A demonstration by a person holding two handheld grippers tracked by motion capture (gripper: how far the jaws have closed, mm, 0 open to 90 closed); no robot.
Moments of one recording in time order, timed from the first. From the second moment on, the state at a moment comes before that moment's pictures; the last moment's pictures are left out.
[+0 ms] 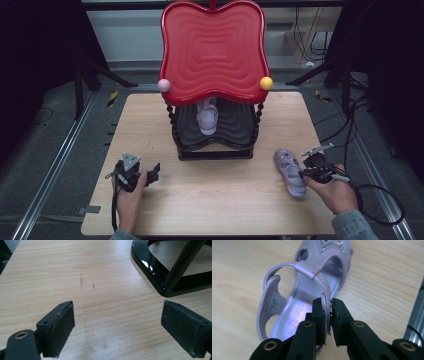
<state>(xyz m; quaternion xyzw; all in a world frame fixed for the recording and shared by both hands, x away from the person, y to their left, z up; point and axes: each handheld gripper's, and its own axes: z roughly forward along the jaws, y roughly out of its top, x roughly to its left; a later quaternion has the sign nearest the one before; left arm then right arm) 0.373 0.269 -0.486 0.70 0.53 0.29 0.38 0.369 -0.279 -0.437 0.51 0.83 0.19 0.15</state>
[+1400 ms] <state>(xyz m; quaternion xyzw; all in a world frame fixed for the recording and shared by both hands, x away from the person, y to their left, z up) 0.377 0.283 -0.493 0.68 0.56 0.28 0.38 0.329 -0.160 -0.416 0.32 0.92 0.21 0.09</state>
